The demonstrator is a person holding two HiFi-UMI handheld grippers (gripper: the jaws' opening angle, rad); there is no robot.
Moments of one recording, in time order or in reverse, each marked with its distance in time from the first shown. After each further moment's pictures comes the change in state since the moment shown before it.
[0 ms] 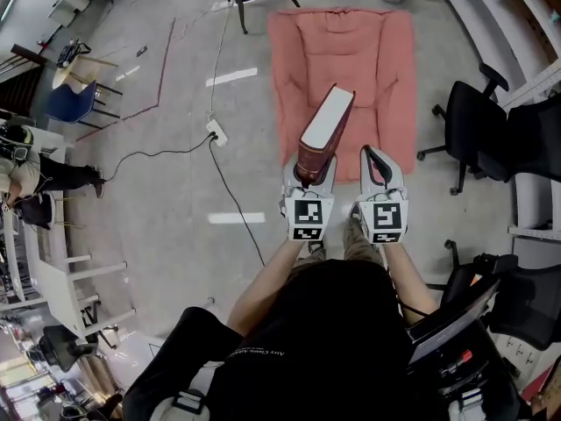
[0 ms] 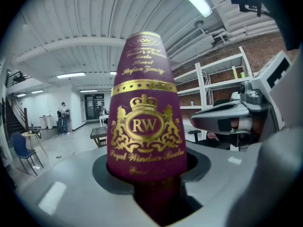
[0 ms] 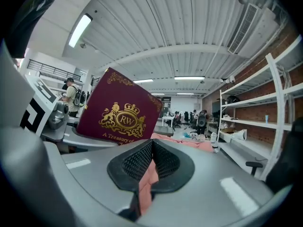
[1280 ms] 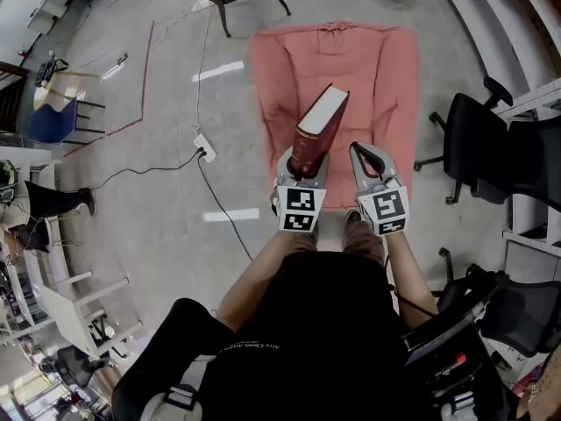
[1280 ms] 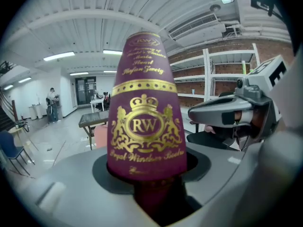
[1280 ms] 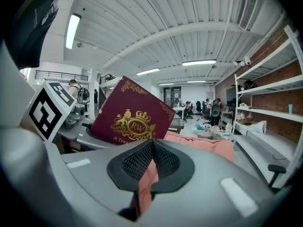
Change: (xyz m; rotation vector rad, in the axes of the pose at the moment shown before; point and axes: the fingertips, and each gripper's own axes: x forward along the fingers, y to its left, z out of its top) left arm 0.163 0.057 -0.012 -0.030 0.213 -0.098; right arm 0.157 -0.056 -0.009 0.030 0.117 0.177
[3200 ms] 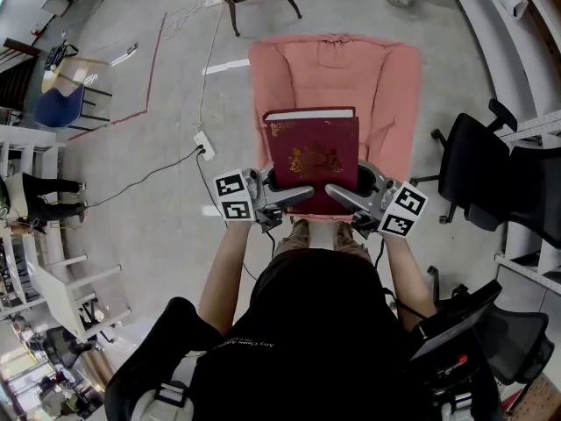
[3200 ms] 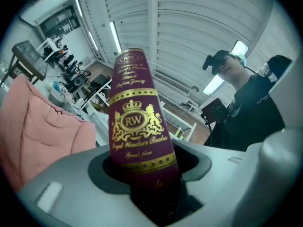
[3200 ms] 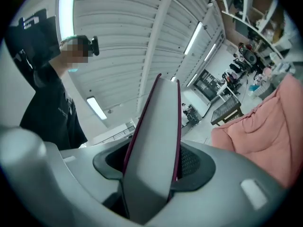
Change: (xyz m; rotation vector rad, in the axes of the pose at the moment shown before) left arm -0.047 -0.038 0.071 -0.503 -0.232 -0.957; right arm -0.026 0.019 0.050 0.554 -0.203 0.753
